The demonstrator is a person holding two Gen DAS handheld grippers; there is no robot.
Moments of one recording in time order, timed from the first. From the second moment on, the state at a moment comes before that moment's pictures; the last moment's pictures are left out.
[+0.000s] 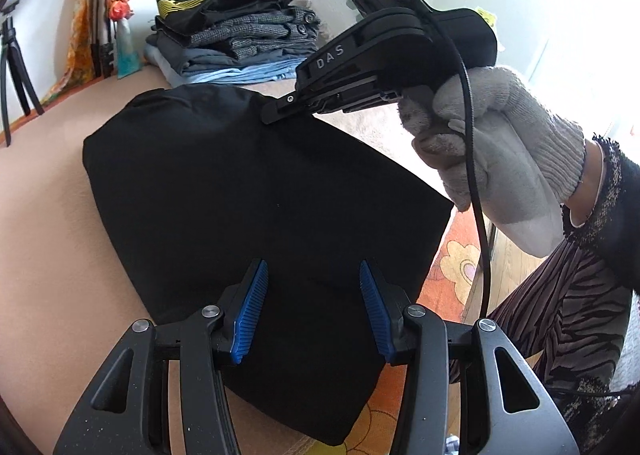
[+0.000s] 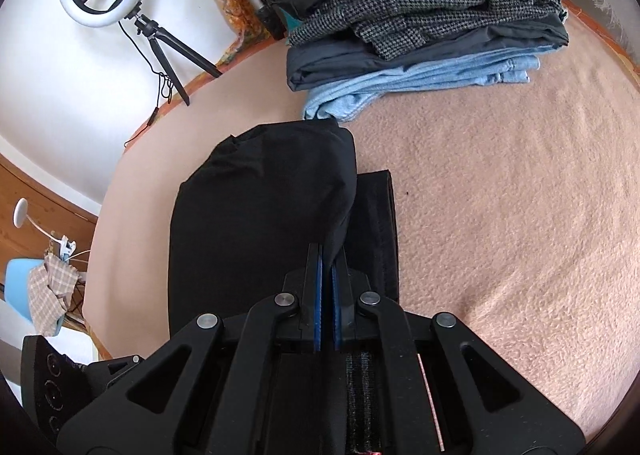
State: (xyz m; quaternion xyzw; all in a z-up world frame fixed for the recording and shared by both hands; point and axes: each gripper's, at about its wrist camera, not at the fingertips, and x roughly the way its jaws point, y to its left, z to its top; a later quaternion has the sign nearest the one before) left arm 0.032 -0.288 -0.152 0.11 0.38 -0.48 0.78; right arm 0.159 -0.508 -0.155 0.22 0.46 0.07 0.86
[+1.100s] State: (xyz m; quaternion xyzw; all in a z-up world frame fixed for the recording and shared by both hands) left arm 0.158 -0.223 -0.140 -0.15 0.46 -0.37 0.79; right arm 0.076 -0.531 -0.175 0.34 0.49 0.17 0.78
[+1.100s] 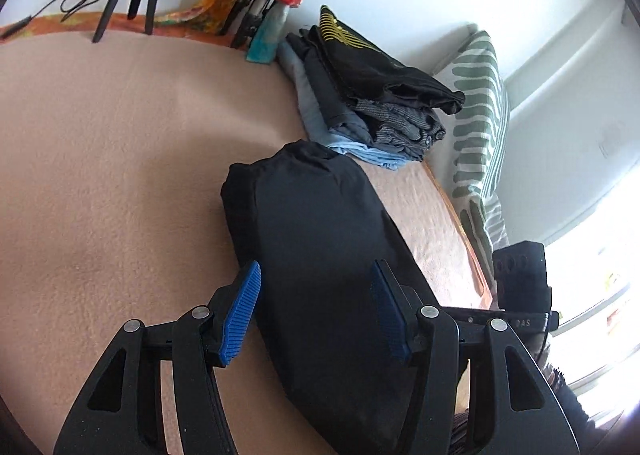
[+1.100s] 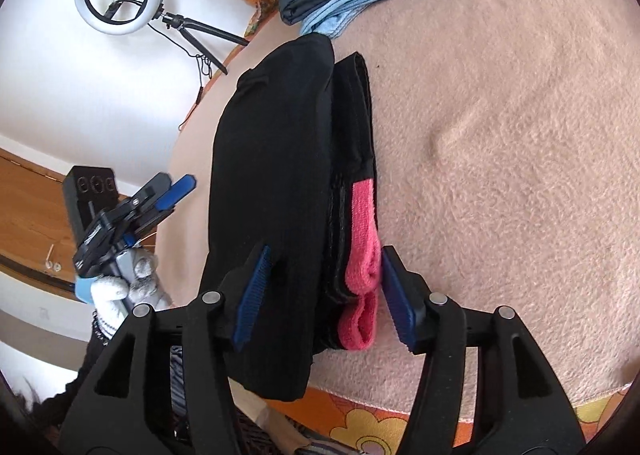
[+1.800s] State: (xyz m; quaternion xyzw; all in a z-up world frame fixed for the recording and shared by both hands) left arm 0.186 -0.234 -0.177 -0.21 0.50 -0.36 0.76; right arm 0.066 -0.535 -0.184 0.42 0.45 0.21 0.76
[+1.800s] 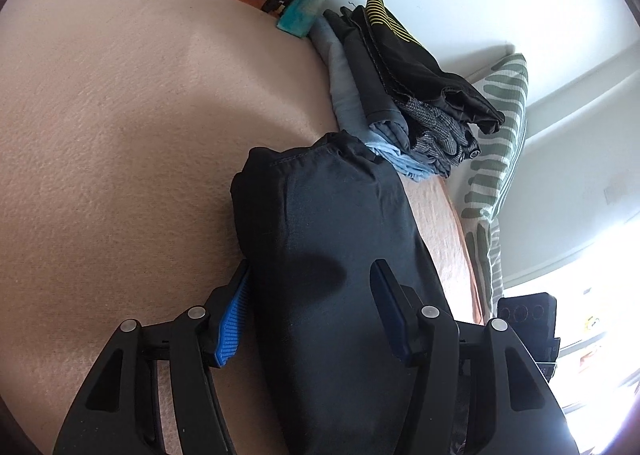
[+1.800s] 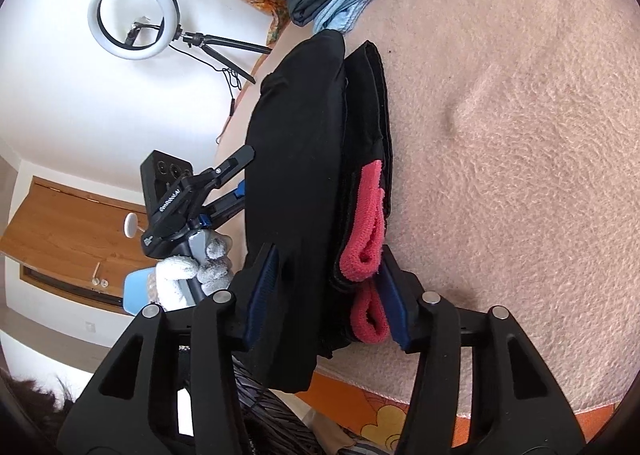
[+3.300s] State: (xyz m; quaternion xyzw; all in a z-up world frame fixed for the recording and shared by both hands) left arm 0.173 -0.244 -0.120 -0.19 0.40 -0.37 0.82; right arm 0.025 -0.428 -0.078 0.07 0.39 0.10 0.91
